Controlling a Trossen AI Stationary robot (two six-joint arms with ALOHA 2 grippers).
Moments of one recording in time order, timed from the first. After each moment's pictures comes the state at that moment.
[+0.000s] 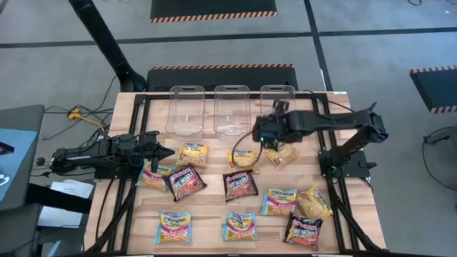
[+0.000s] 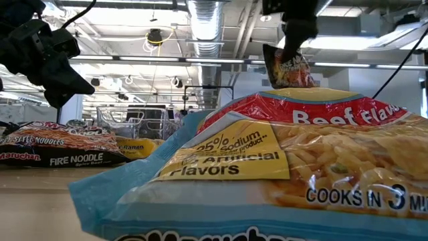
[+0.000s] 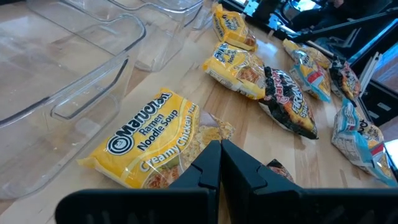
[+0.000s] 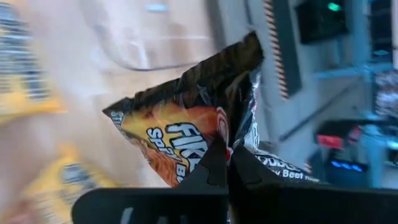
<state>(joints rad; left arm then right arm) 0.07 0.01 0.16 -0.46 -0.10 -0.45 -0.01 1.55 1.47 -1.21 0.76 0.04</state>
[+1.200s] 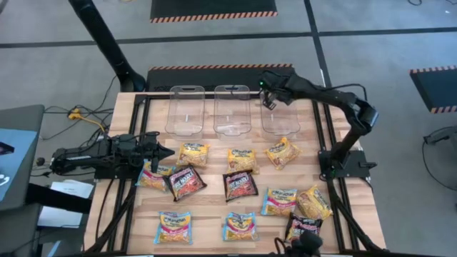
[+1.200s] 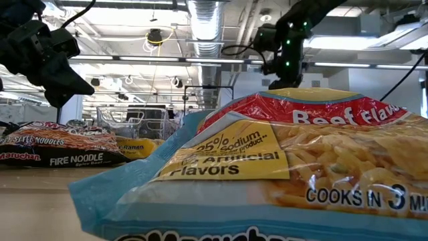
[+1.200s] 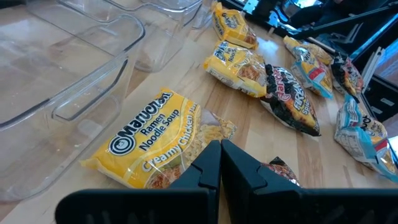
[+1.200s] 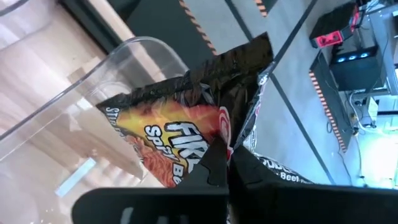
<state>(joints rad) 0.07 0.01 0.16 -0.47 -0.10 -0.43 -0.61 1.68 1.36 -0.81 0.70 -0.11</state>
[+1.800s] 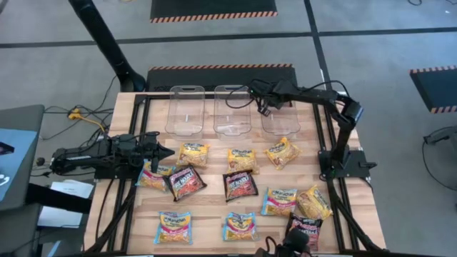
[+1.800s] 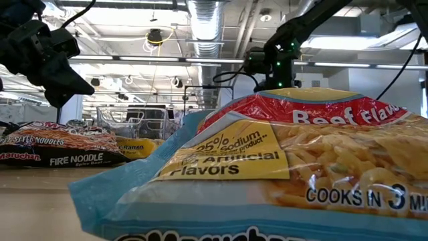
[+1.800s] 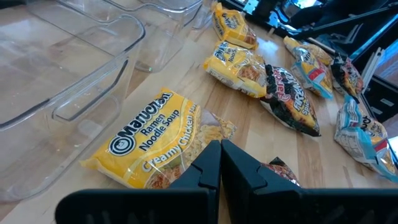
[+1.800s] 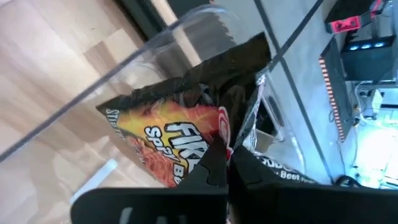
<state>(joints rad) 0.07 0.01 0.16 -0.47 -0.10 -0.43 -0.60 1.84 1.36 -0.80 0.70 -0.08</state>
